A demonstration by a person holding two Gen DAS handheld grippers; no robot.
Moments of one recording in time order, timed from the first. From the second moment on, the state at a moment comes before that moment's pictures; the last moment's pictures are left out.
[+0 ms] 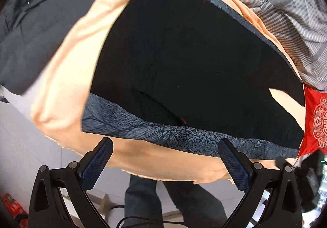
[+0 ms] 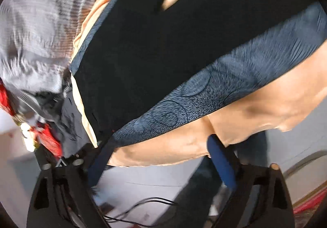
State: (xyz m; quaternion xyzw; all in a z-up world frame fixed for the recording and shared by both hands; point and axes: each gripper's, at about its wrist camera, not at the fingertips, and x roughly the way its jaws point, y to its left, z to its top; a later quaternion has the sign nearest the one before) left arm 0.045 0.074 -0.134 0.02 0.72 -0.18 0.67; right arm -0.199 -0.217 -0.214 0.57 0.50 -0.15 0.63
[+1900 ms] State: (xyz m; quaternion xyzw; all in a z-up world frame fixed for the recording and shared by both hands) left arm 0.180 0.026 -0.092 -0.10 0.60 -0.15 0.78; right arm 0.020 -0.353 -0.129 0.48 0.47 0.06 0.74
